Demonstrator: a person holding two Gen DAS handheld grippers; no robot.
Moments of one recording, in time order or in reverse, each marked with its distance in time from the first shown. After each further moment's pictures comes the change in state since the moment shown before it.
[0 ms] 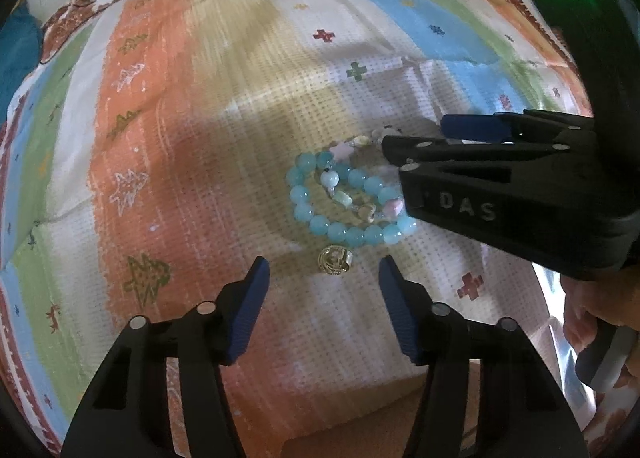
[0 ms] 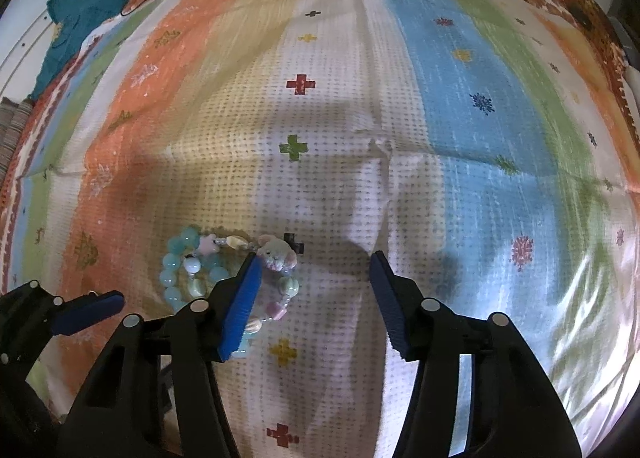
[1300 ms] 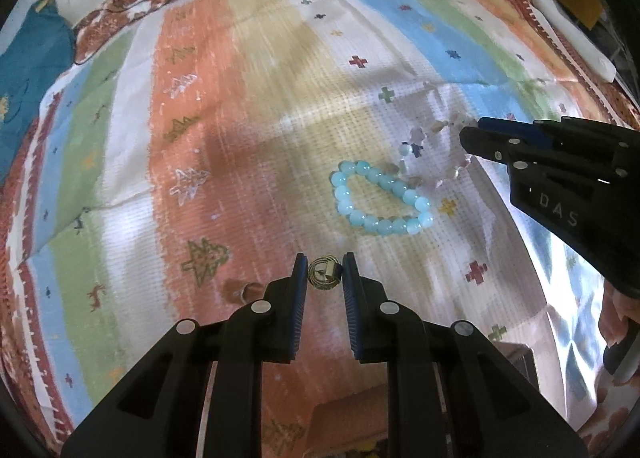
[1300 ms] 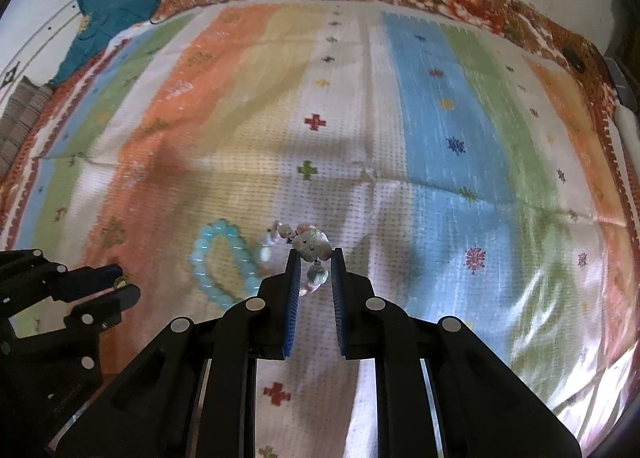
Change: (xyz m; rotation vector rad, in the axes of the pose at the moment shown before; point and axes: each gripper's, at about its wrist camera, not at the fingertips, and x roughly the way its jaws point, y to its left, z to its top) left arm -0.045 0.013 -0.014 -0.034 -0.054 0.085; right arm -0.062 0.009 -0.016 -0.095 -0.120 -0.018
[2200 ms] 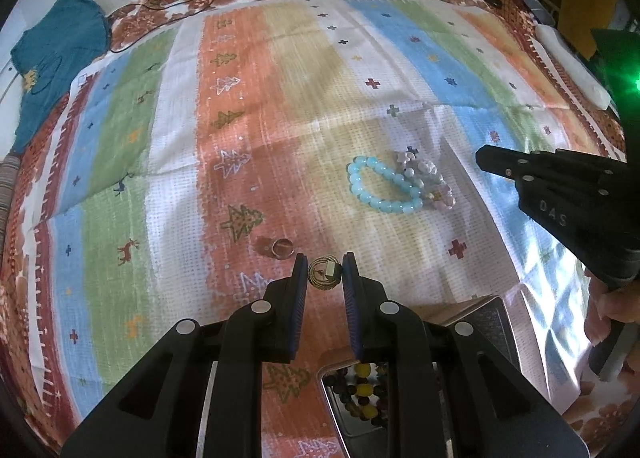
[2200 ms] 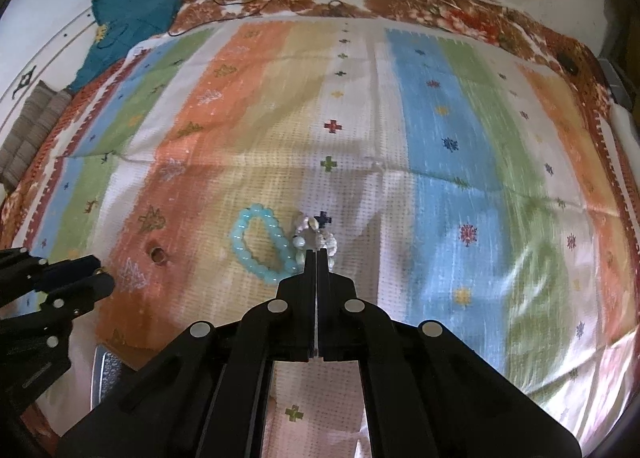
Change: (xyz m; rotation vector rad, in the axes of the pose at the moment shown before) left arm -0.051 0.013 -0.032 -0.082 -0.064 -0.004; right arm -0.031 0.011 -0.021 0.014 -0.018 0.014
